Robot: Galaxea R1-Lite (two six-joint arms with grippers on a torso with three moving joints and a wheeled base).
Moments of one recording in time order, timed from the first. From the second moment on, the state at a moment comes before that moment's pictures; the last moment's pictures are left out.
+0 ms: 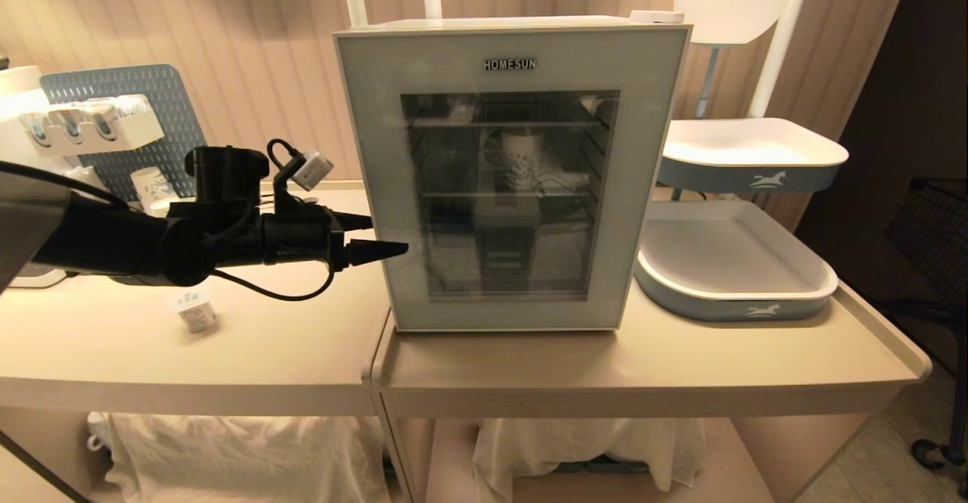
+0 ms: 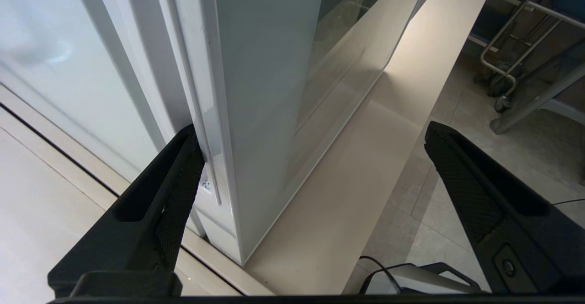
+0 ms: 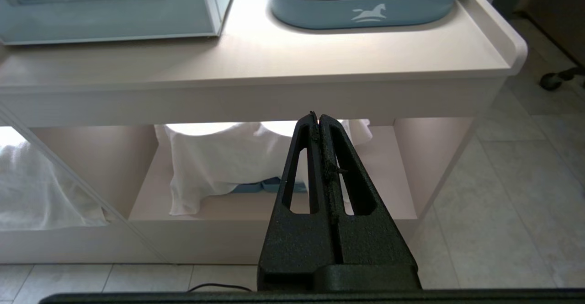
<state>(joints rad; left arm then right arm) -0.09 2.02 -1.31 -0.32 -0.93 0.26 0.00 0.00 -0.08 0.21 0.01 0.00</state>
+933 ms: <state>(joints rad) -0.17 1.54 -0.88 -0.31 -1.10 0.10 0.00 0.00 -0.08 0.21 0.01 0.00</state>
